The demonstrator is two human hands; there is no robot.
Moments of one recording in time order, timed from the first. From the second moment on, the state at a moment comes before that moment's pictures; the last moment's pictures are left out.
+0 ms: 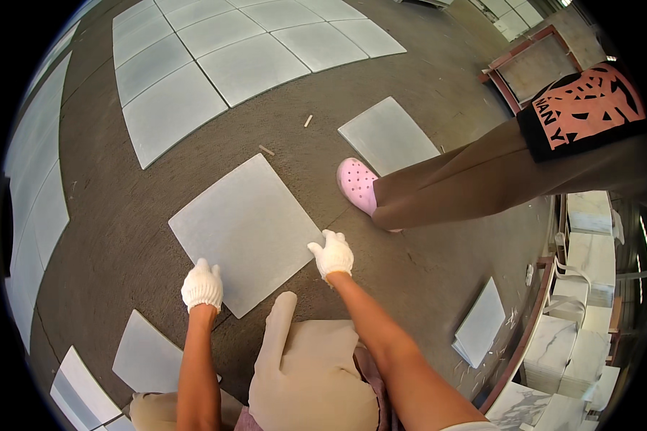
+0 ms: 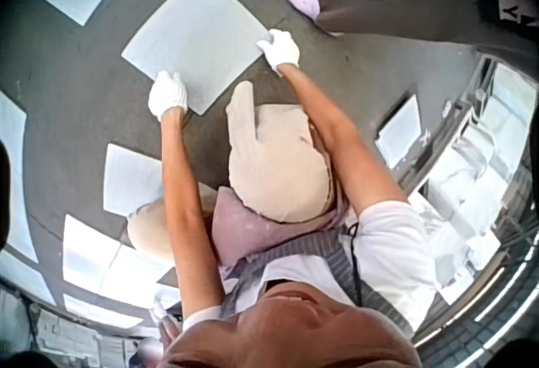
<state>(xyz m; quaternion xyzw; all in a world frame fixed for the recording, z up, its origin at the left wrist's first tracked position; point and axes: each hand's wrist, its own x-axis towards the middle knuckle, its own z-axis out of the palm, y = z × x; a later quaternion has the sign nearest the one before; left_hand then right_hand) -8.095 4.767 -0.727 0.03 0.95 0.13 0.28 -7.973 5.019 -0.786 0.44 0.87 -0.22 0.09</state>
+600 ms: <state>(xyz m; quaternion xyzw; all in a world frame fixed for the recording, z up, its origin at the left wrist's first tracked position) -8.057 4.763 -0.768 0.11 0.92 0.13 0.36 -7.818 4.954 -0.780 0.42 0.71 -0.52 0.22</state>
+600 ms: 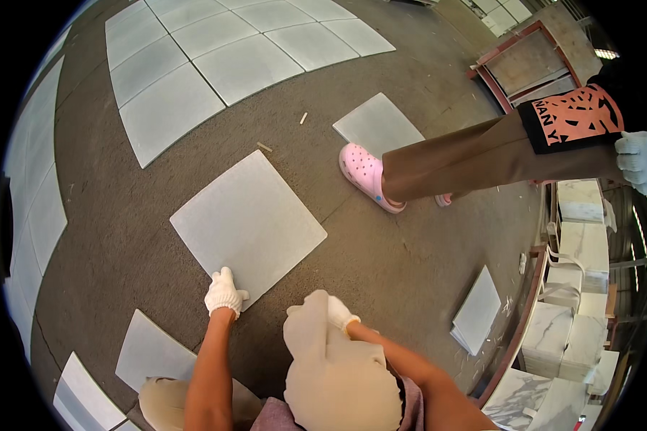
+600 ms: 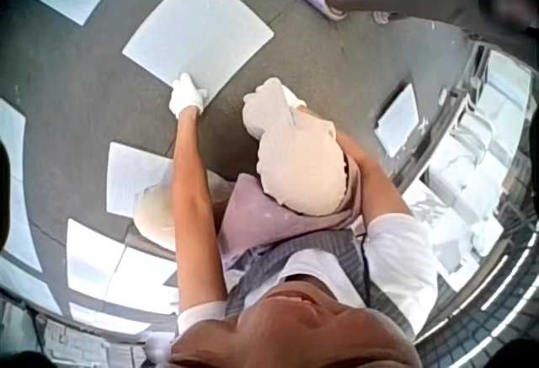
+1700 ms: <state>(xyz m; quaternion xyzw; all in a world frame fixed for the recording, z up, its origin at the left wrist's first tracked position) -8.064 4.746 -0.798 0.13 0.90 0.17 0.39 -7.641 4.872 -0.527 0.59 0.72 -0.33 0.14</state>
